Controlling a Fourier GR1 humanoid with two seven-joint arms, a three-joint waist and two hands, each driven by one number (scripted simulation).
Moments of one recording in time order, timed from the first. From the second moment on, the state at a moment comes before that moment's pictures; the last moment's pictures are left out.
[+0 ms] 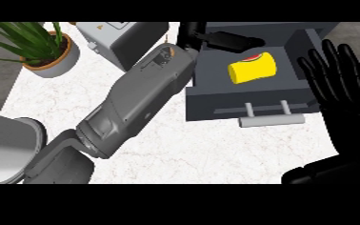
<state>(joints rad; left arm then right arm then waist) -1.31 0.00 -0.53 -0.51 0.78 0.43 -0.46 -0.14 -0.10 -0.09 -2.04 -0.30 0.21 0.17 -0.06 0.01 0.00</state>
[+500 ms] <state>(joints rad) -1.16 0.10 -0.45 -0.70 0.80 0.41 -0.43 -0.05 -0.23 -0.11 -2.11 -0.27 0.34 0.17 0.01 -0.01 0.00</state>
